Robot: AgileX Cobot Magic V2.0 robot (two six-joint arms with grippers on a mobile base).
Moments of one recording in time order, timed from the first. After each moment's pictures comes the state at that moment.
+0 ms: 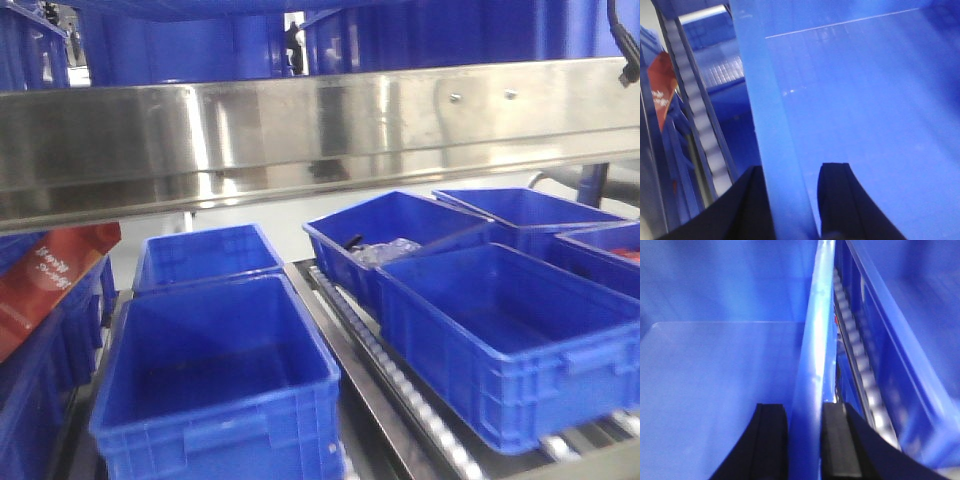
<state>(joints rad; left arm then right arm) -0.26 1.64 -2.08 0.09 1.25 -0.17 0.29 1.75 -2.26 -0.06 1.16 0.18</state>
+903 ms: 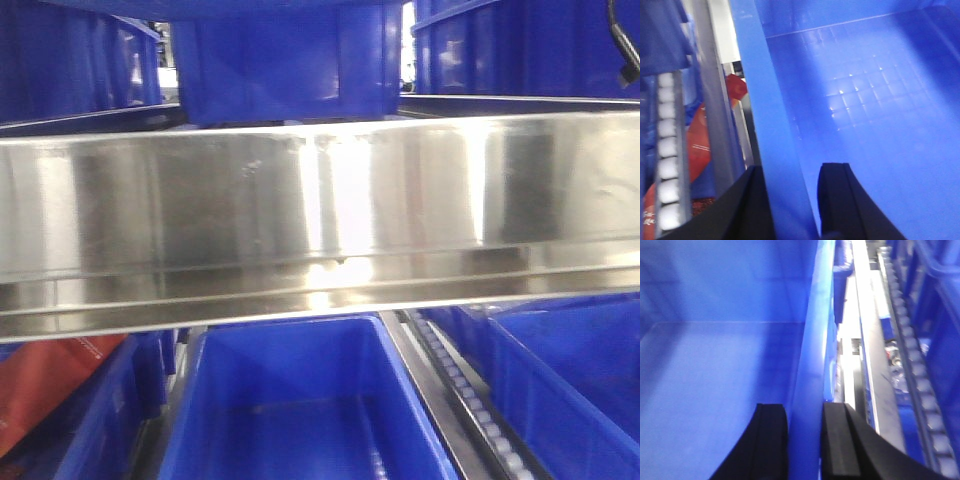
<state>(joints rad) -0.26 1.64 -2.08 0.09 1.25 -0.17 0.29 1.75 -2.26 -0.06 1.16 0.18</state>
